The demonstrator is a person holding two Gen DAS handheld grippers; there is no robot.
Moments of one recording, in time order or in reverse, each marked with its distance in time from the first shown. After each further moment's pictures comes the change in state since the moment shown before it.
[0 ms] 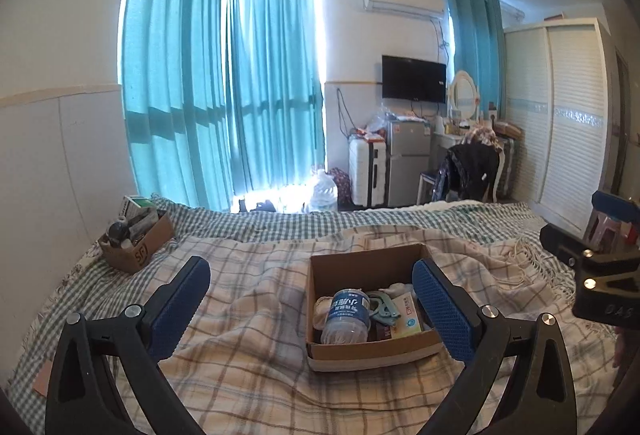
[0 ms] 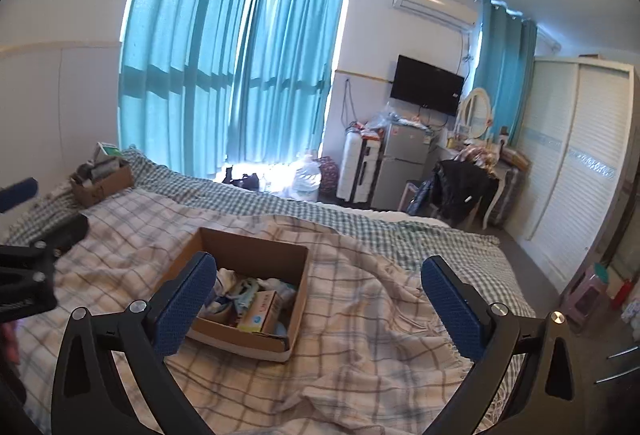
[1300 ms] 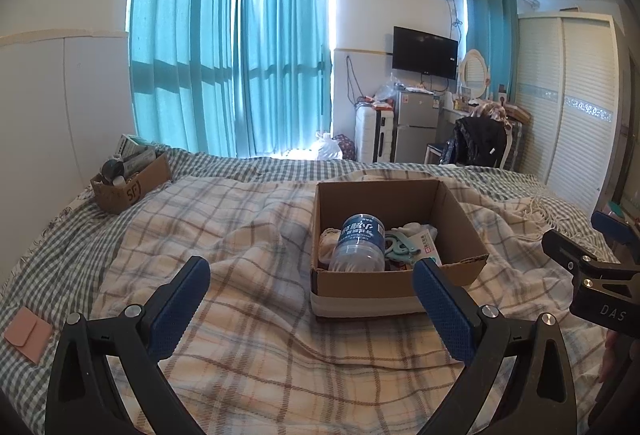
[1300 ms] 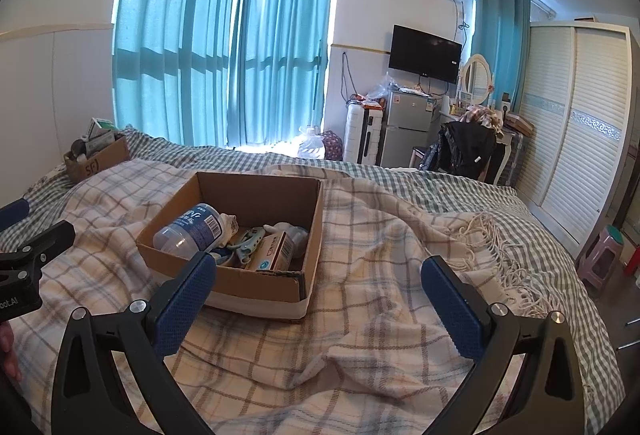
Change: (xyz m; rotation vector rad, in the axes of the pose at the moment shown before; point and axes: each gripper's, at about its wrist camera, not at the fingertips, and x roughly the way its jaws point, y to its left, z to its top) left arm 0.033 0.006 -0.084 -0.047 0.116 0.008; right arm 0.048 0.012 -0.090 0.079 0.072 0.028
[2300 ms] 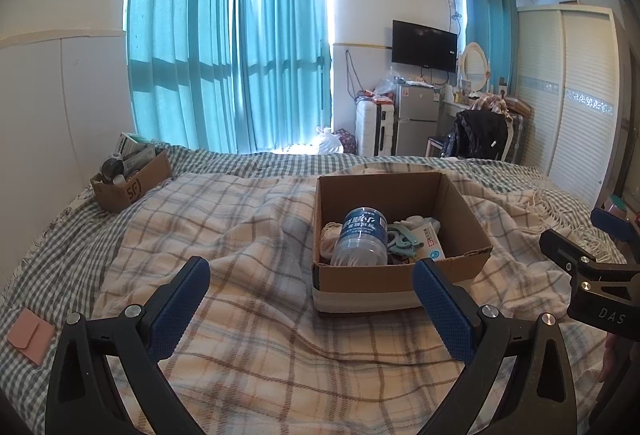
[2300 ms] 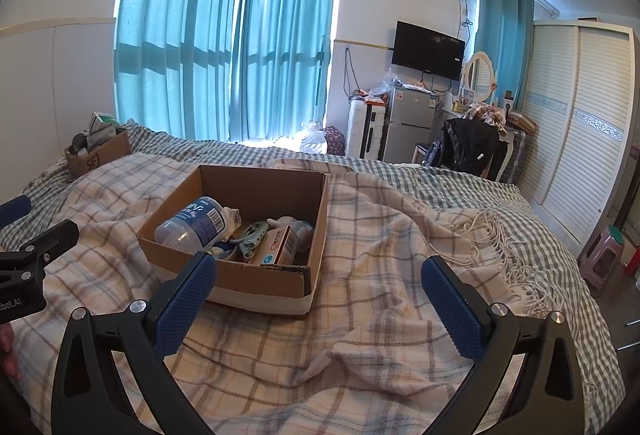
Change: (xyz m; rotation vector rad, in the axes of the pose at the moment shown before) left arm 0.005 -0.001 -0.003 0.017 0.013 0.009; right arm 0.006 0.005 -0.004 -0.009 0.015 0.007
